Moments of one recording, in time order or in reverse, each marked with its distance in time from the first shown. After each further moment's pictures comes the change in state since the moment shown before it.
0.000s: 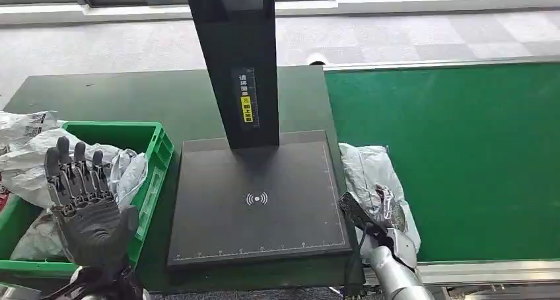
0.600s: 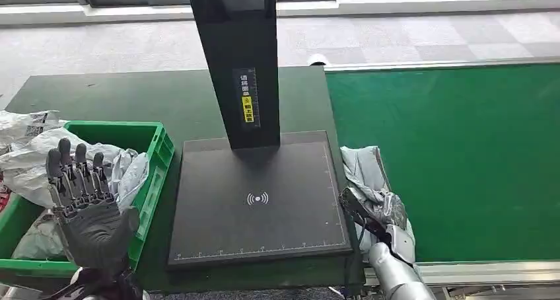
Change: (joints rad) left arm 0.008 0.005 -0.002 0.001 0.002 0.008 0.000; right arm -0.016 -0.011 0.025 0.010 0.000 -0.010 0.074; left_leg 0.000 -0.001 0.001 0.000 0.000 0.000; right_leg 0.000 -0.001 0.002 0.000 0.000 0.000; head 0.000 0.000
